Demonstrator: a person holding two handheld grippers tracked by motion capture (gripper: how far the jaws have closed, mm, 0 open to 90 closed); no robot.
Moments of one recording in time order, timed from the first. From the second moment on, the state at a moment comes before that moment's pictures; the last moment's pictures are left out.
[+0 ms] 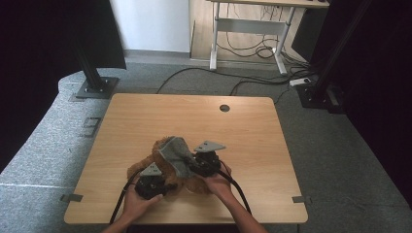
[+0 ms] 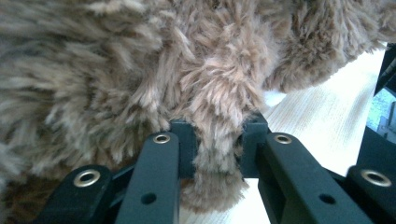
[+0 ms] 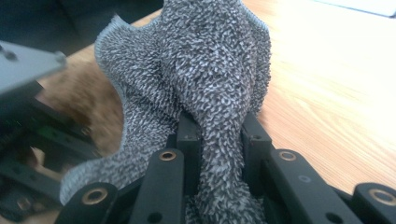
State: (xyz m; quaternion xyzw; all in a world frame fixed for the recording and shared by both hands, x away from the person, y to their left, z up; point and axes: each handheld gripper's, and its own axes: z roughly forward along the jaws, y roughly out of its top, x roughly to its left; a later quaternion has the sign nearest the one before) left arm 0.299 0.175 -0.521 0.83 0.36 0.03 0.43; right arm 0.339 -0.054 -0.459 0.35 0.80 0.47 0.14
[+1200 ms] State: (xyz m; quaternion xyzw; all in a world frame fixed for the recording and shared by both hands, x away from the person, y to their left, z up) left arm 0.295 0.175 -0.523 0.82 0.36 0.04 0.43; right arm 0.383 -0.028 -0.451 0.37 0.79 0.47 0.12
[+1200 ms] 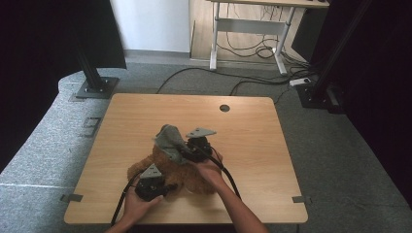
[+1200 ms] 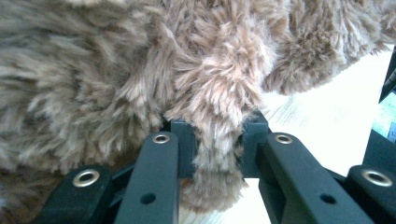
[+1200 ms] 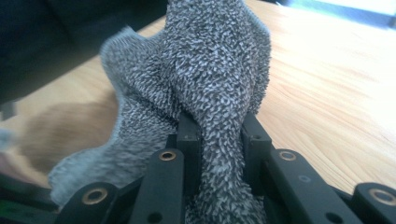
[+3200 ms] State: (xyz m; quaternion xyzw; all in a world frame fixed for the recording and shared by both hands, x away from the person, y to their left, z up) left arm 0.303 0.175 -0.527 0.84 0.37 0.01 0.40; right arm 0.338 -0.167 -0.494 0.42 0.72 0.55 0.03
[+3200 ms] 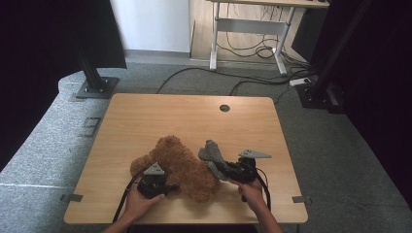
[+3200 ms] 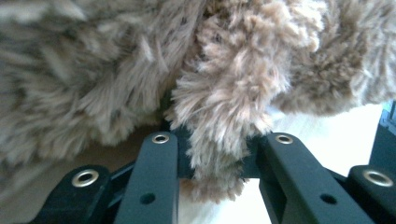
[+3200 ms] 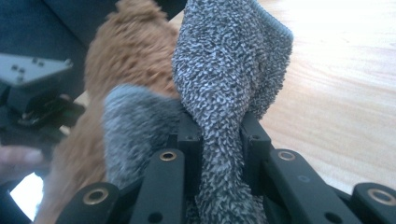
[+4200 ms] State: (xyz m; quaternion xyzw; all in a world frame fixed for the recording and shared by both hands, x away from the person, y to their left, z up) left arm 0.283 0.191 -0.530 0.84 0.36 -0.01 0.40; right arm 0.352 -0.138 -0.513 0.42 0.79 0.44 0.03
